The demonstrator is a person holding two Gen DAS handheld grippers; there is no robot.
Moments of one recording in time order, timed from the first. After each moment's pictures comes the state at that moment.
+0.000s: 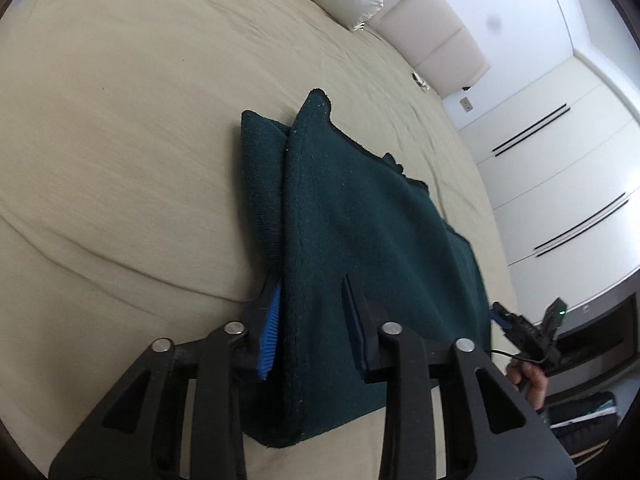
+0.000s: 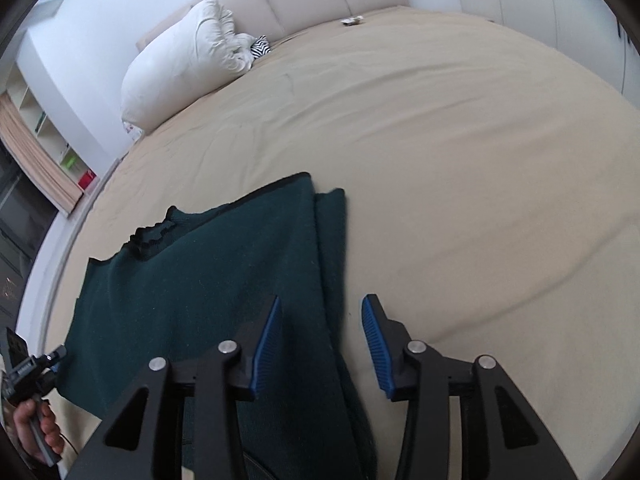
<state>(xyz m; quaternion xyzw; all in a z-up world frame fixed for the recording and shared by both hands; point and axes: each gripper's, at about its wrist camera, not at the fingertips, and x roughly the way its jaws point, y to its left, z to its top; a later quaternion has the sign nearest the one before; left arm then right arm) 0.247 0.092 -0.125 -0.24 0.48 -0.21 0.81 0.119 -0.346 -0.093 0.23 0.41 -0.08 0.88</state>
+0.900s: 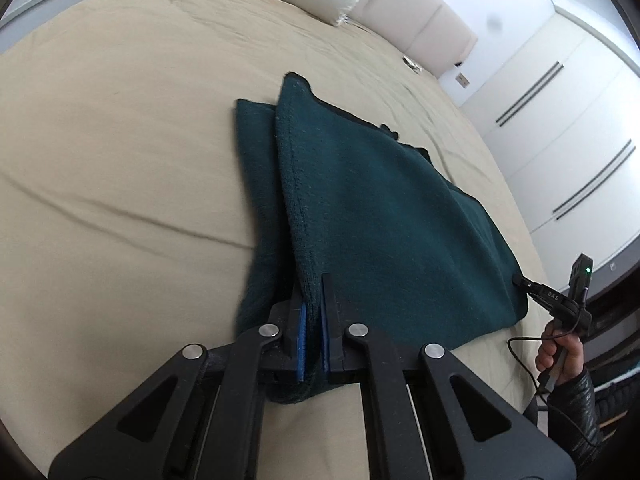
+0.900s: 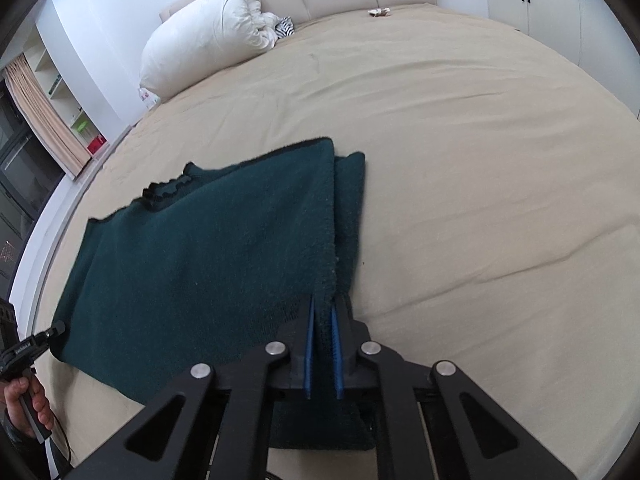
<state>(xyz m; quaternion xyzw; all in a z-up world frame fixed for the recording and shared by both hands) 0.213 0.083 -0.142 -0.18 0.47 -0.21 0.84 0.107 -0.324 -0.093 0.18 0.43 -0.05 0.88</state>
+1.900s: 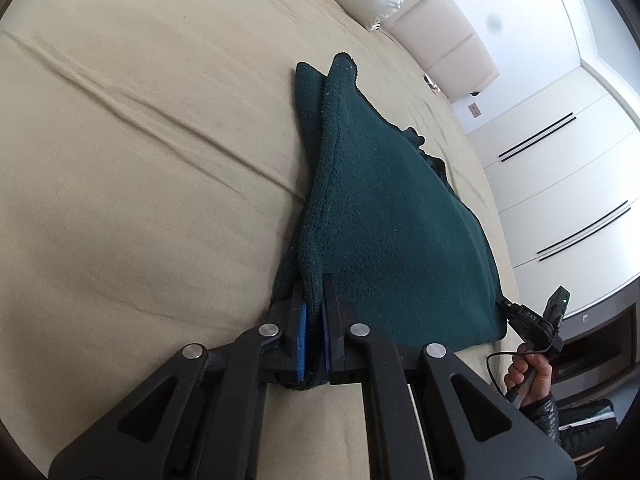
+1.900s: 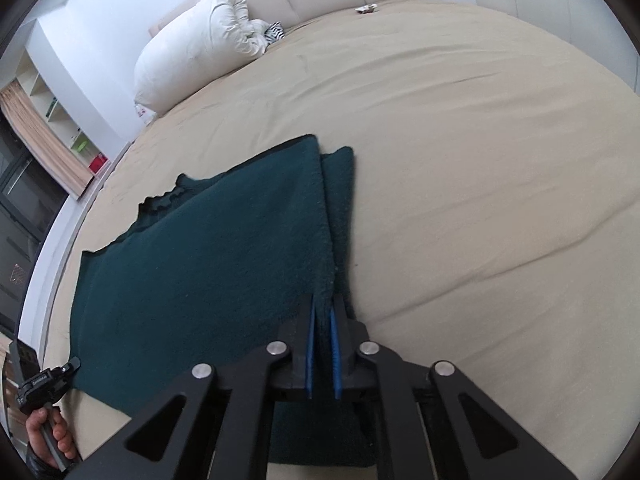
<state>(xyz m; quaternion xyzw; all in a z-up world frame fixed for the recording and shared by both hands) 0.186 0.121 -0.174 -0.27 0.48 -0.20 0.81 0.108 -0.340 -0.107 0.22 0.42 -0.07 0.88</state>
